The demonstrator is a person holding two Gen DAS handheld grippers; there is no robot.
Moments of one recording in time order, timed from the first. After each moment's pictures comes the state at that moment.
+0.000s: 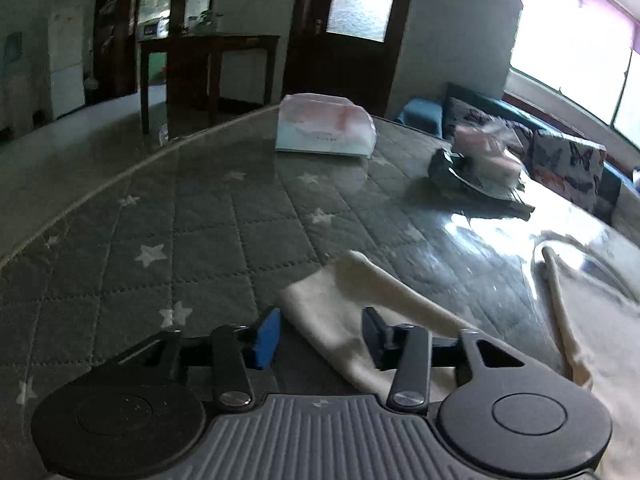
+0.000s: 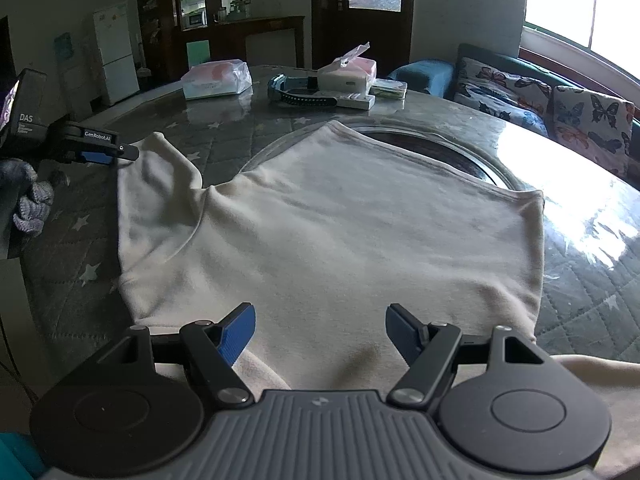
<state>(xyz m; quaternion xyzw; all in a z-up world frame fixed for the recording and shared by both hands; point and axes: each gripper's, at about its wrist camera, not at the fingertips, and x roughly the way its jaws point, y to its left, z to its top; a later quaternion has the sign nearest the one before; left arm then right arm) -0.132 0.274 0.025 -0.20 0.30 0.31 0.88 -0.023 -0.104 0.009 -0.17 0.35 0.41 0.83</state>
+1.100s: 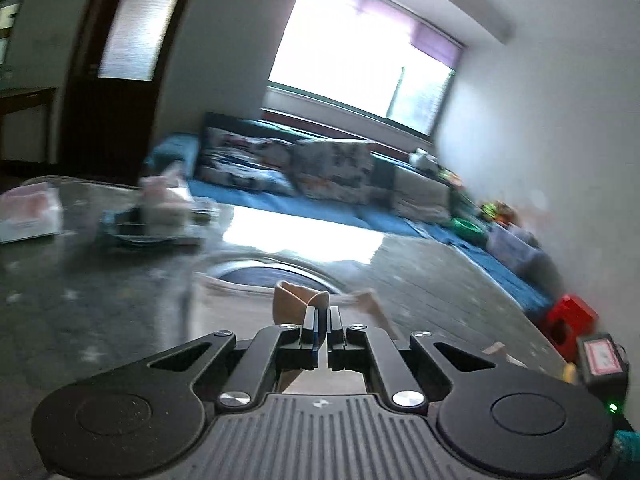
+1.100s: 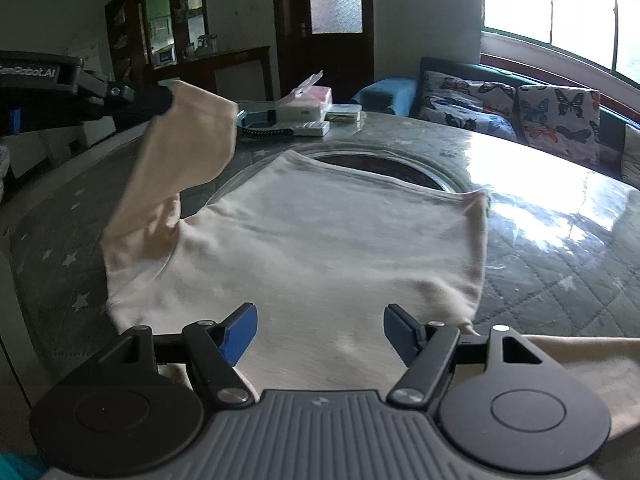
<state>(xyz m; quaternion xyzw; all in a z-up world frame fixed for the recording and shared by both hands) -0.107 0.071 0.125 -0.14 0.23 -0.04 0.96 -0.019 -0.148 0.025 -0.11 0.33 0.37 0.86</state>
